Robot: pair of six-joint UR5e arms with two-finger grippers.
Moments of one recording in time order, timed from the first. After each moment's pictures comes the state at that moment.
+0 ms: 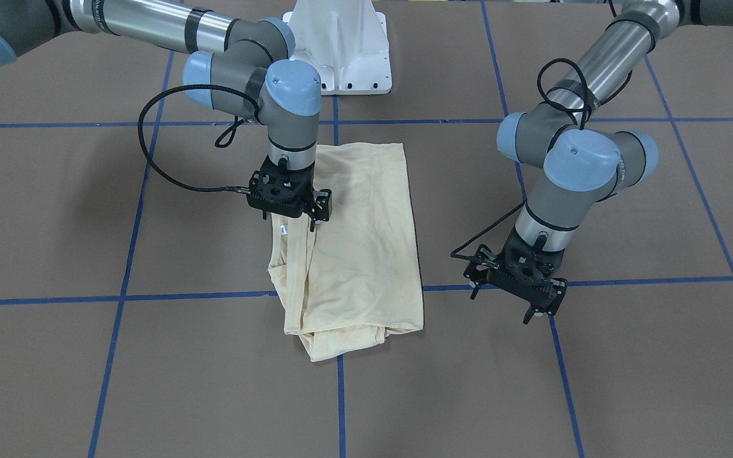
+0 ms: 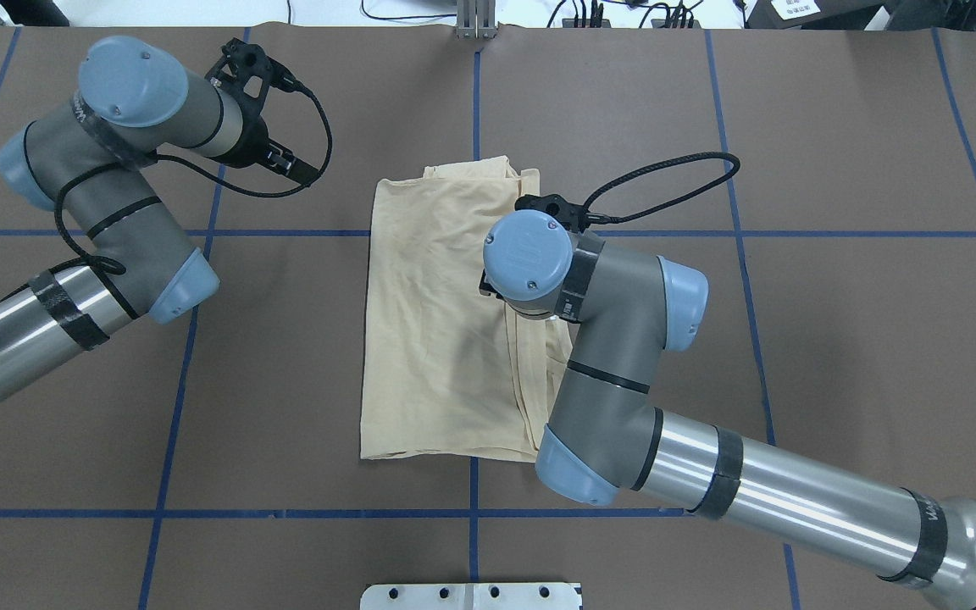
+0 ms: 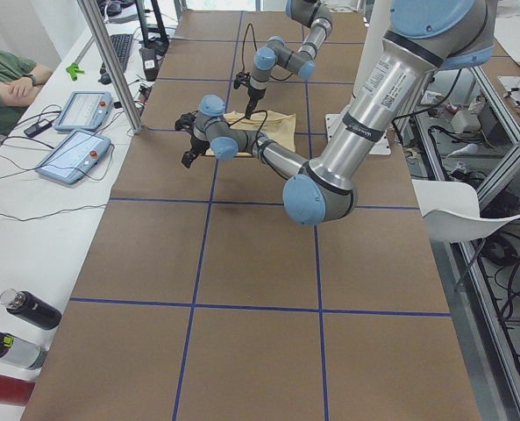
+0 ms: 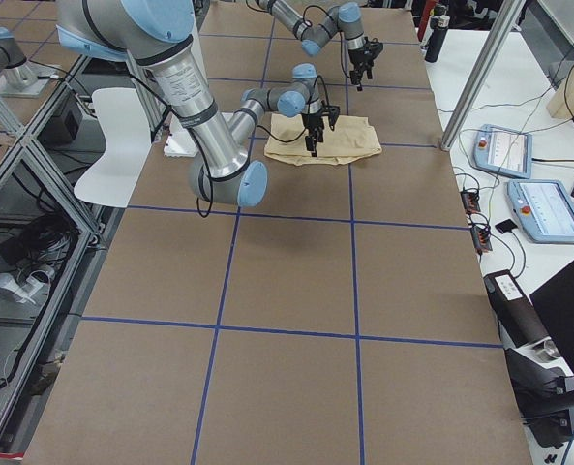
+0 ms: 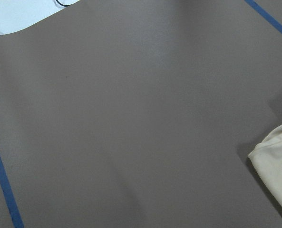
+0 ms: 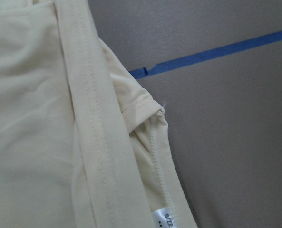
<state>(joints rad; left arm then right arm) -0.84 -2.16 -1.36 -2.13 -1.88 -0.50 0.47 -0.81 1.52 -1.63 1.64 1.48</state>
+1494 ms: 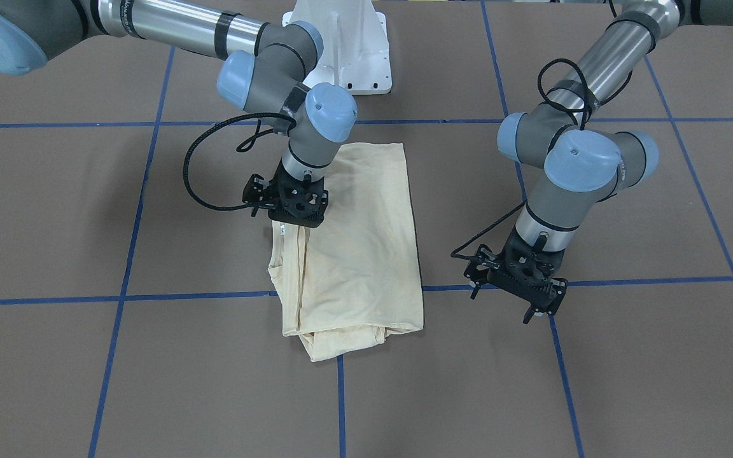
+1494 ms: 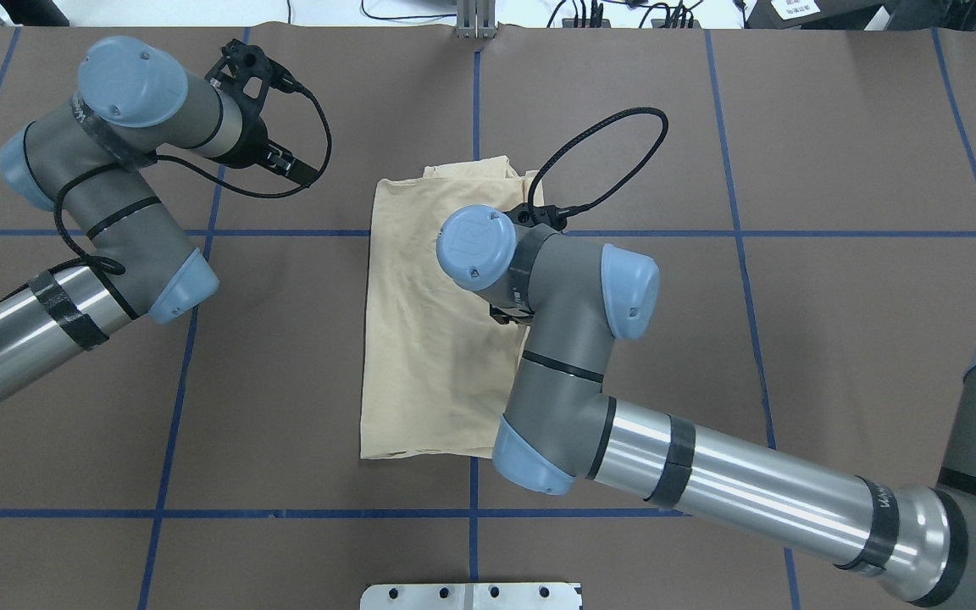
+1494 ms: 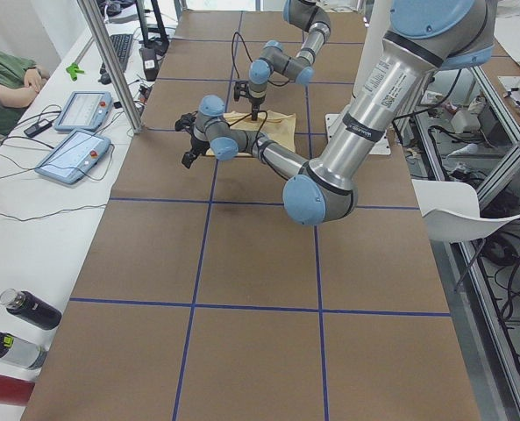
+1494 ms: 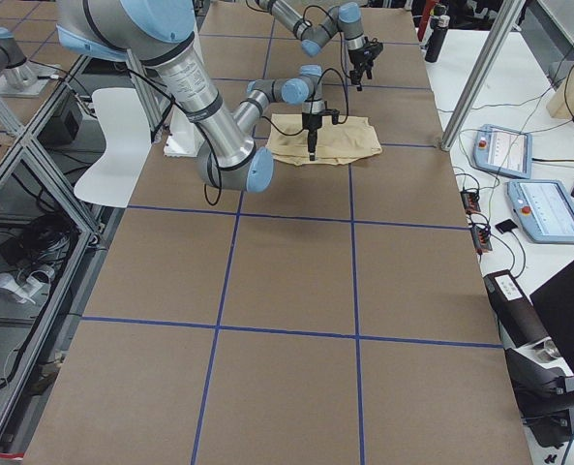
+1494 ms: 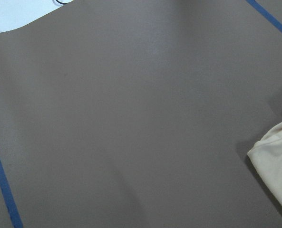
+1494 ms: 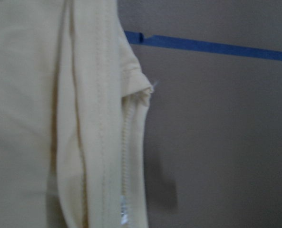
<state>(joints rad) -0.84 -2.16 -1.36 -2.13 -1.88 -0.49 0.47 -0.76 1.47 -1.91 1.65 1.16</state>
